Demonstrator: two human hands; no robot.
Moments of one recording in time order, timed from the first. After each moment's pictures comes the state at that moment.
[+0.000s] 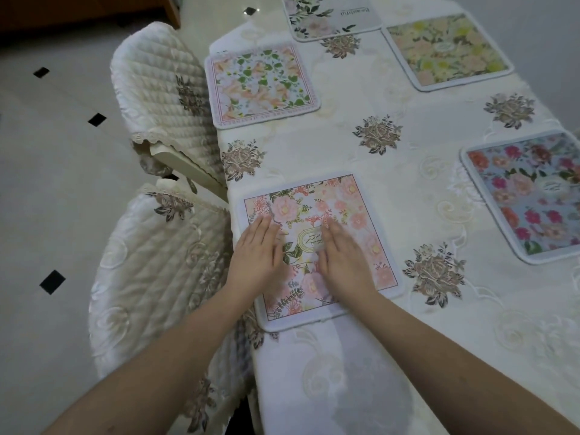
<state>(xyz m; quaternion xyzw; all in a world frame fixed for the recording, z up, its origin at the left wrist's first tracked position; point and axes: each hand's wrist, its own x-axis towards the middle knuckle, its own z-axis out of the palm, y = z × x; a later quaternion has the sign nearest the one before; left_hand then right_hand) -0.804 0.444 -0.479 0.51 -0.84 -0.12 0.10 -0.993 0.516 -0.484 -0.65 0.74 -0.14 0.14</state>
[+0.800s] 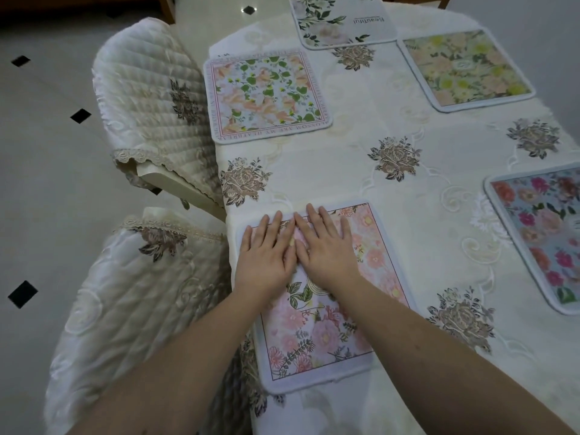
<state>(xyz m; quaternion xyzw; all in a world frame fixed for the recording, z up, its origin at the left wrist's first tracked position) -0.830 0.370 -0.512 0.52 -0.84 -0.14 0.04 -0.986 0.397 -0.509 -0.68 0.72 -0.03 0.10</state>
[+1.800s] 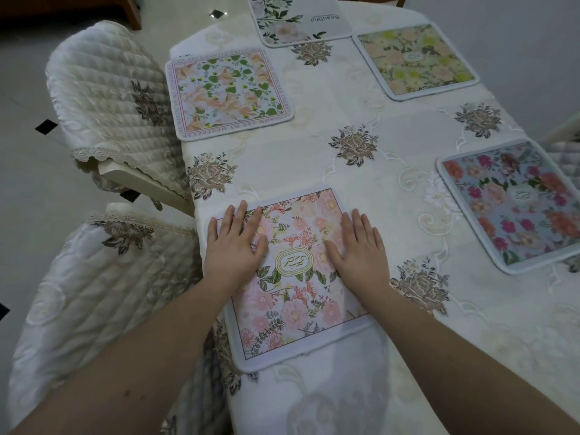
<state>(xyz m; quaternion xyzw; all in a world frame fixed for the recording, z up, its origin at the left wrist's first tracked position) -0.829 0.373 -0.508 0.53 -0.84 -0.14 0.01 -1.073 0.486 -0.509 -0.56 0.82 -0.06 0.09</state>
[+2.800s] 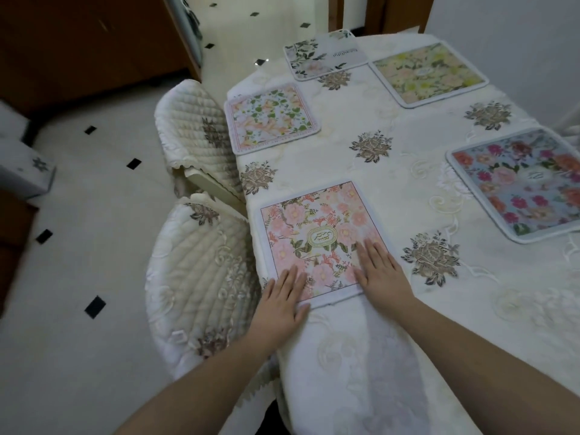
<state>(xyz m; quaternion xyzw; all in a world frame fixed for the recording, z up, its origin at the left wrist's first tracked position) -0.768 0.555 -0.489 0.45 -0.88 -0.14 -0.11 -1.039 0.594 -0.494 -0.63 0.76 0.00 0.17</state>
